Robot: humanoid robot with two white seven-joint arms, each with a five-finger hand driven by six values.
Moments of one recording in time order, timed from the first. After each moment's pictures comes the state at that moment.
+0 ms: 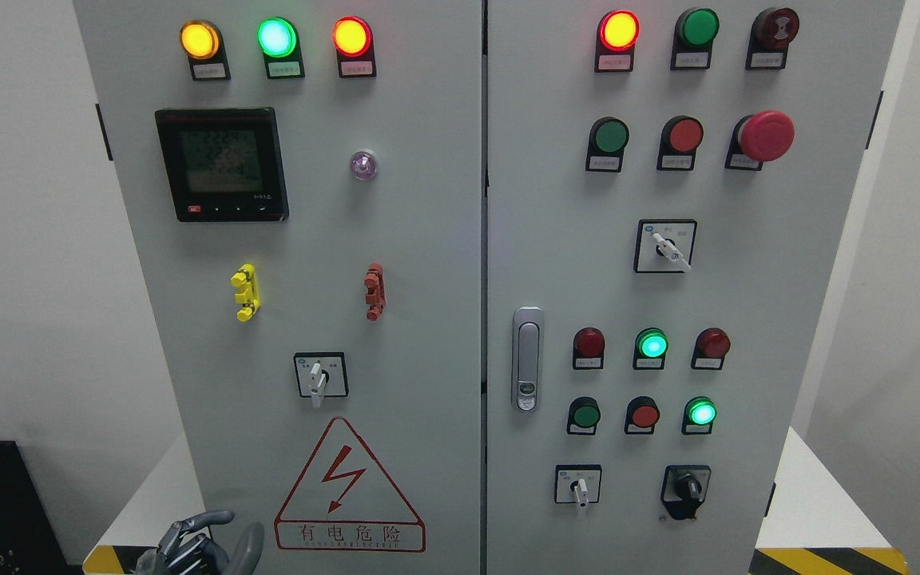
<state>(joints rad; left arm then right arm) -0.04 0.00 0.01 -2.00 0.06 0.30 0.29 0.05 0.13 -0.23 -0.12 0.16 0.07 -0.13</state>
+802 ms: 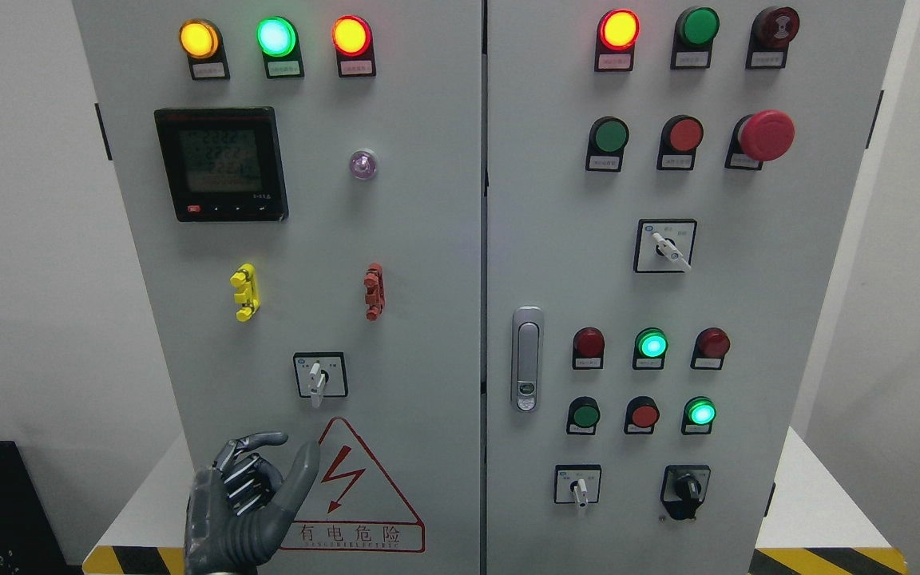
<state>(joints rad) -0.23 -0.08 -0.06 -2.02 -0.06 0.44 0.30 0.05 0.13 -0.23 -0.12 0.16 0.07 -0.13</state>
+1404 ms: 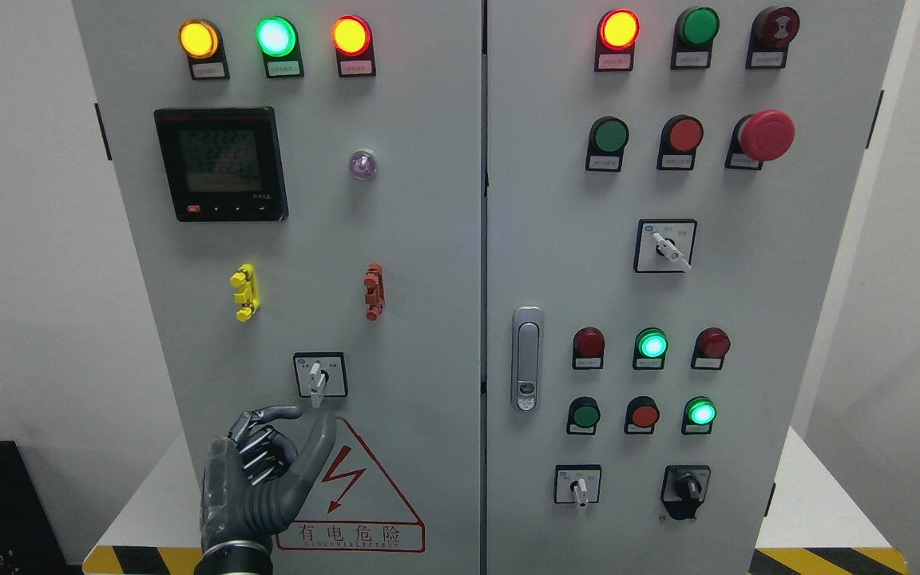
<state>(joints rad) -0.28 -0.12 -0.06 -2.01 -0.10 0.48 0.30 0.05 0.13 -0.23 -0.12 0.16 0.07 -0.13</state>
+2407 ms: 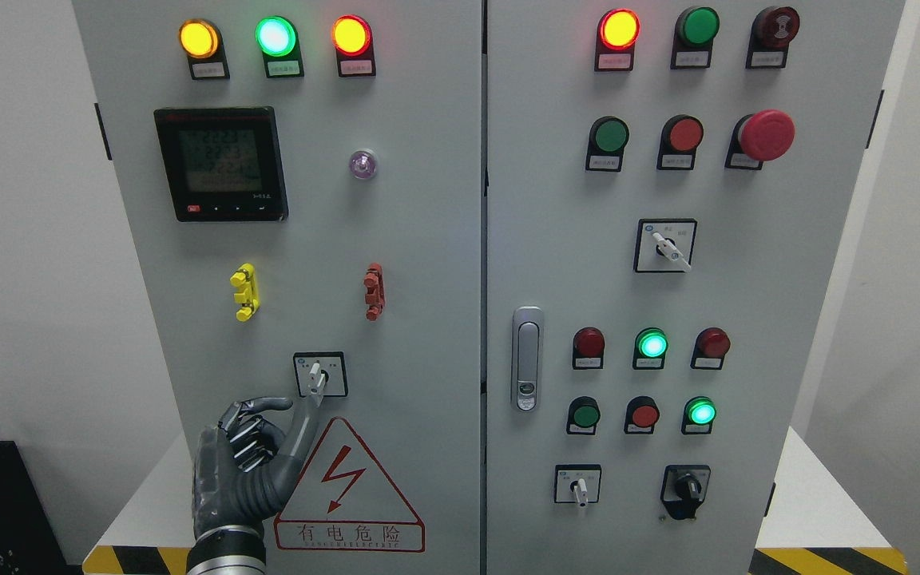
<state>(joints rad) -0.31 -0.13 -0.02 -1.98 -0.13 0.50 0.30 0.05 0.13 -0.23 -0.12 0.16 0.07 -0.13</state>
